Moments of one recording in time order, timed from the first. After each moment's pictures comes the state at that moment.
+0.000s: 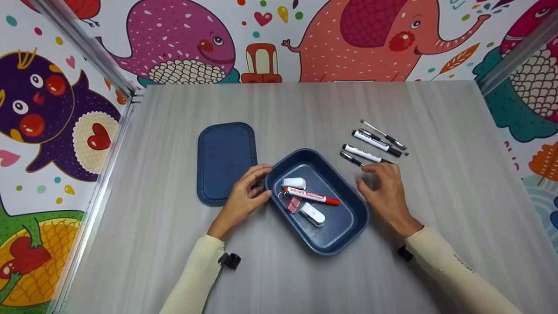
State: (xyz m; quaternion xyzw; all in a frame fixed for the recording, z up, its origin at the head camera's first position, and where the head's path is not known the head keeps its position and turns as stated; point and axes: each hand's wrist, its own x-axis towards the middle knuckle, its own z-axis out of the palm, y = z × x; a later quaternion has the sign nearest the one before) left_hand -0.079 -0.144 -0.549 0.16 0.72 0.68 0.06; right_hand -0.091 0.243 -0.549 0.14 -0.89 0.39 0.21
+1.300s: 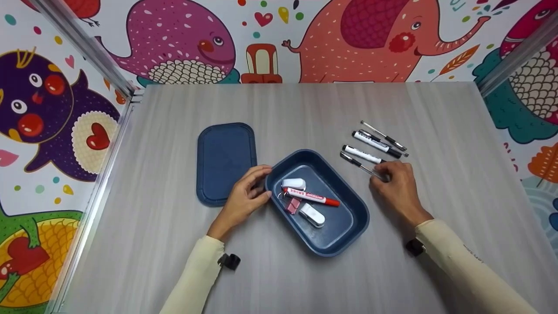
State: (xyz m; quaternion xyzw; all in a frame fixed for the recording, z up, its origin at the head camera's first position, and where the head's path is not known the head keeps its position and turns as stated) left_hand -0.079 -0.143 -0.549 0.15 0.72 0.68 0.05; right_hand -0.114 0.280 -0.553 0.04 -0.92 0.37 0.09
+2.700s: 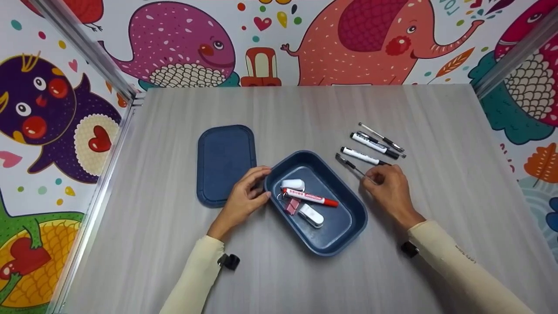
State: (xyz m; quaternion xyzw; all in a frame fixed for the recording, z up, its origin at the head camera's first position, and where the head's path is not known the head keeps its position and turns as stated) left_hand -0.079 -0.144 -0.547 0.15 0.73 0.67 0.05; right_hand -0.106 0.264 -0.549 0.05 -0.92 0.37 0.11
